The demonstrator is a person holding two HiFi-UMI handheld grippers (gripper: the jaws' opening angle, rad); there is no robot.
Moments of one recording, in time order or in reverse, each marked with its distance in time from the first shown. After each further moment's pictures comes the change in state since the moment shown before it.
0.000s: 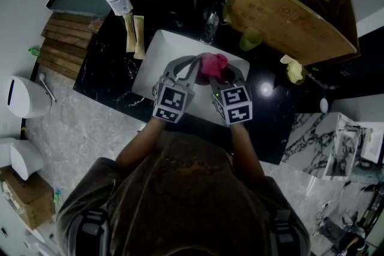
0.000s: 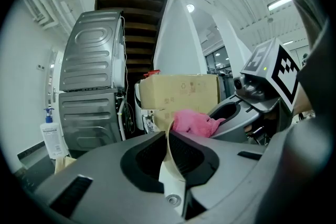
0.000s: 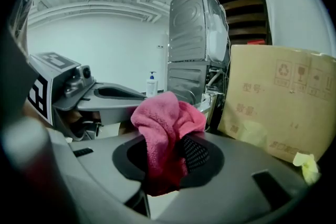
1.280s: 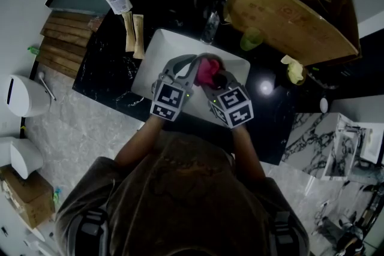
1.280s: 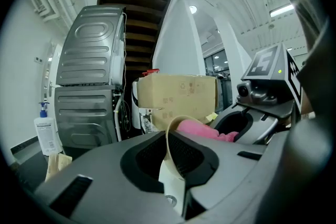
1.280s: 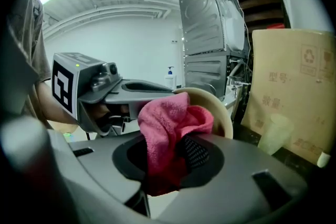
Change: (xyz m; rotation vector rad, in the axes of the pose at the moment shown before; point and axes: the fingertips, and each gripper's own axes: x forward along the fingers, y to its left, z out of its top) left arm 0.005 0.002 -0.001 -0.039 0.004 -0.045; right arm 0.003 0.042 -0.009 -0.003 0.051 0.229
